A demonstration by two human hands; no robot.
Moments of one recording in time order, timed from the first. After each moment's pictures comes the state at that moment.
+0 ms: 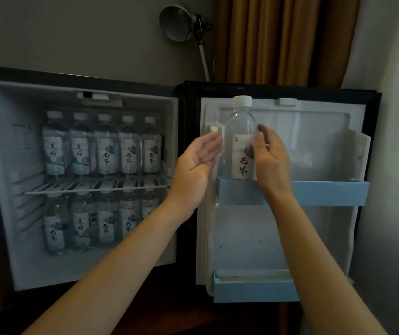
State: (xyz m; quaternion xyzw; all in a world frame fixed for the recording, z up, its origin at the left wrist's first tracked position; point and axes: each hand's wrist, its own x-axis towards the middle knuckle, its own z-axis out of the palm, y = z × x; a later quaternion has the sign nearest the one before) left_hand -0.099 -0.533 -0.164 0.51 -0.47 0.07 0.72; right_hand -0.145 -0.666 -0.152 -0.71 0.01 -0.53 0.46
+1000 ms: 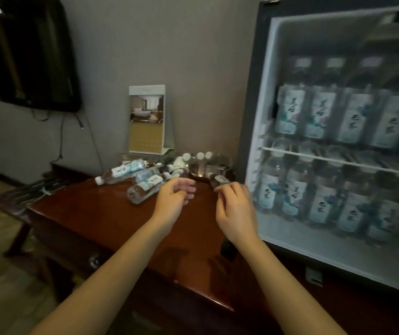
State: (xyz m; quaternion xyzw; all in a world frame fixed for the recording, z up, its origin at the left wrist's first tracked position) left_hand 0.047 -0.136 -0.321 0.71 0.04 0.22 0.66; right_hand 0.071 -0.279 -0.338 -0.84 -0.27 -0.38 0.29
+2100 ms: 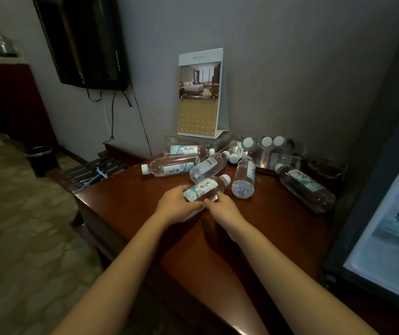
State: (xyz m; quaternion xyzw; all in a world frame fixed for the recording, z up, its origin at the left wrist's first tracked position) left_hand 0.120 0.028 -0.390 0.92 0.20 0.13 0.30; right_hand 0.160 -0.101 -0.390 -0.81 -0.17 0.17 0.54
